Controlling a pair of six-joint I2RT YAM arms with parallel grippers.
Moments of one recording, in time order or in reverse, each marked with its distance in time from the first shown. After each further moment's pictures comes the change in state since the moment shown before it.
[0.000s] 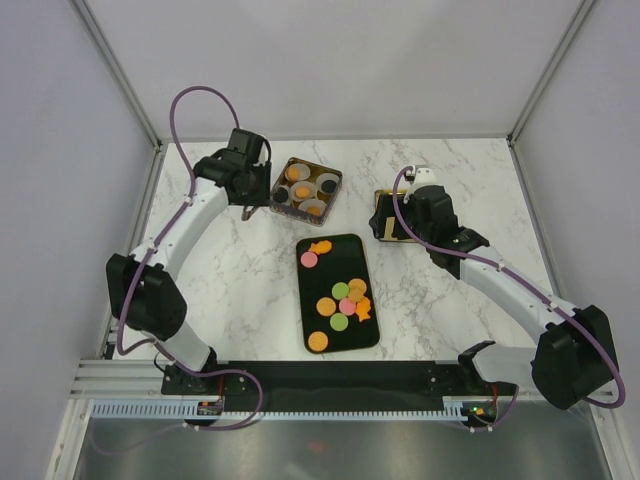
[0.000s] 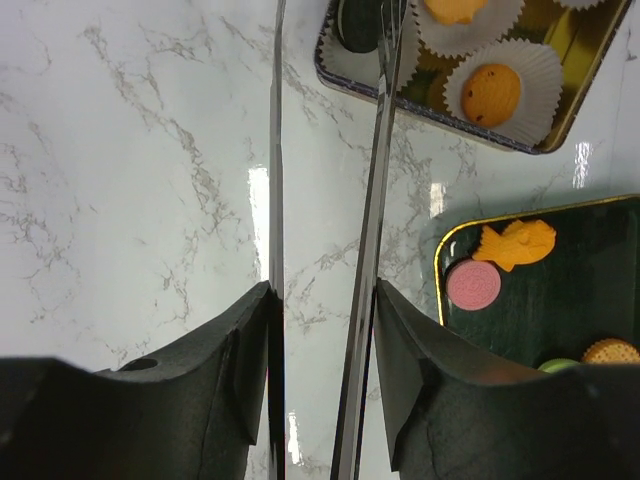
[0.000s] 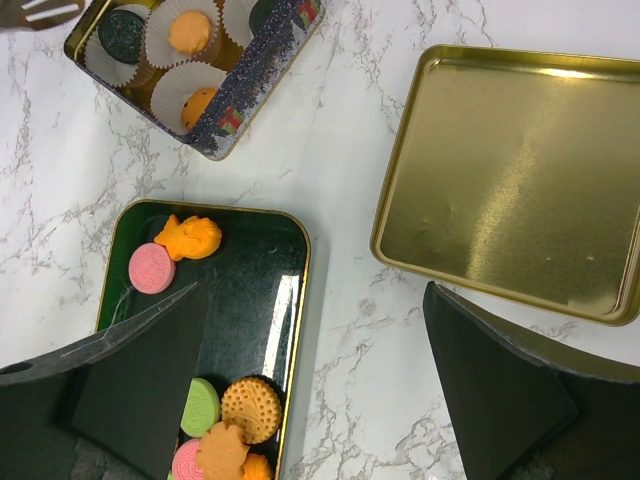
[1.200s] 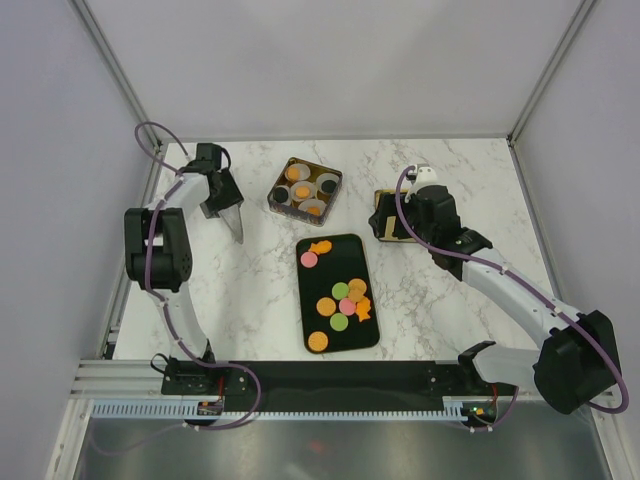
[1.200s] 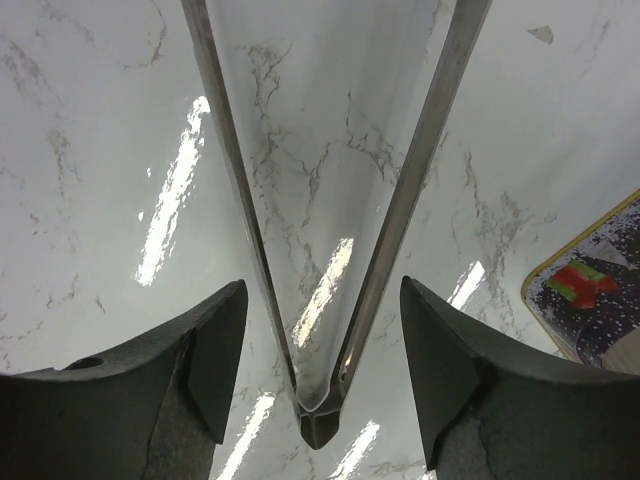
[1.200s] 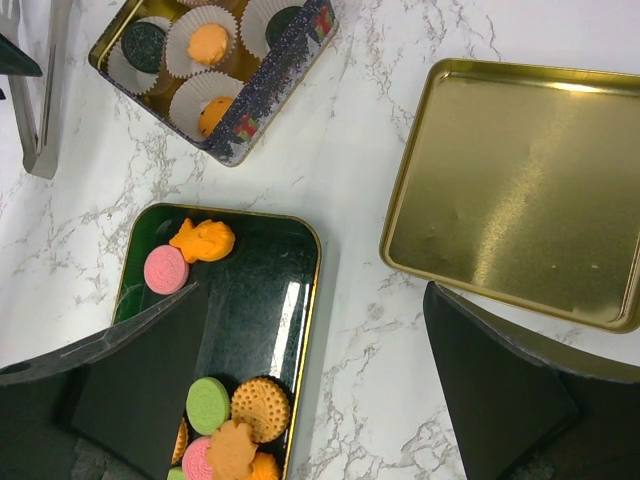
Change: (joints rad) left arm 0.343 0.333 -0.074 0.308 0.056 -0.249; right arm 0.000 -0.025 0.000 0.005 -0.017 0.000
